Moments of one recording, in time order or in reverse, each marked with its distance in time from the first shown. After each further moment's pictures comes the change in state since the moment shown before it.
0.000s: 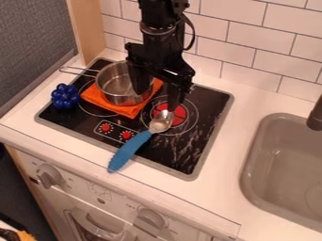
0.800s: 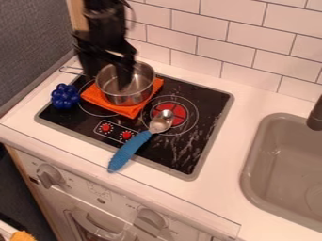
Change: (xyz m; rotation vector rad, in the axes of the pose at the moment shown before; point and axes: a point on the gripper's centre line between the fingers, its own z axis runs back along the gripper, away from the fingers) arm -0.022 0.101 0.005 0.047 0.019 0.155
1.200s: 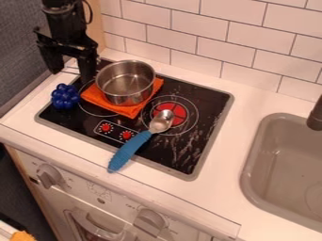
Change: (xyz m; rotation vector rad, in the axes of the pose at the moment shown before) arm -0.002 0.051 -0.022 0.008 0.031 0.091
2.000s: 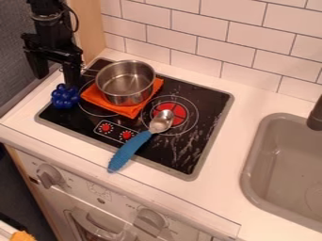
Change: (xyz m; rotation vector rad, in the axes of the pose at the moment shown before) arm -0.004 0.031 -0.015 0.045 0.071 0.021
